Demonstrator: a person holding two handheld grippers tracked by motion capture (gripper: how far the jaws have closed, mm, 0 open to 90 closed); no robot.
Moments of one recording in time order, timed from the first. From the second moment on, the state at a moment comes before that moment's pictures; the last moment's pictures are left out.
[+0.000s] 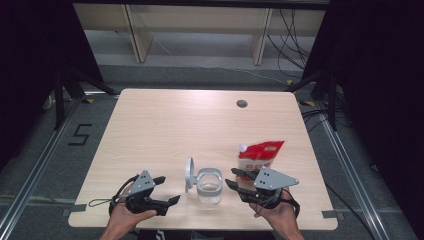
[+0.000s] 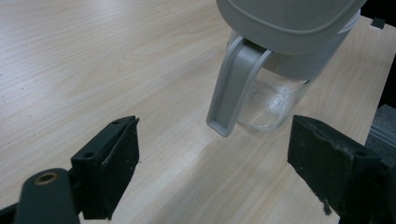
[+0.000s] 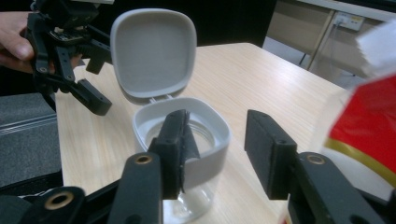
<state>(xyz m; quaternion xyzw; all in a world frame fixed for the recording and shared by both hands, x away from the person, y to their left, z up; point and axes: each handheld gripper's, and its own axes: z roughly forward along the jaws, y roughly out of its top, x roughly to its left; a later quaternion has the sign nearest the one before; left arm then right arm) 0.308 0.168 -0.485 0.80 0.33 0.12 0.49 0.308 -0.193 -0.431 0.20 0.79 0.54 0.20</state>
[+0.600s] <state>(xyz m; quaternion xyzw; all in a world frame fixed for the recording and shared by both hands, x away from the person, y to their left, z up) 0.311 0.169 -0.484 0.80 0.32 0.12 0.49 0.303 -0.242 -0.437 0.25 0.77 0.54 0.23</state>
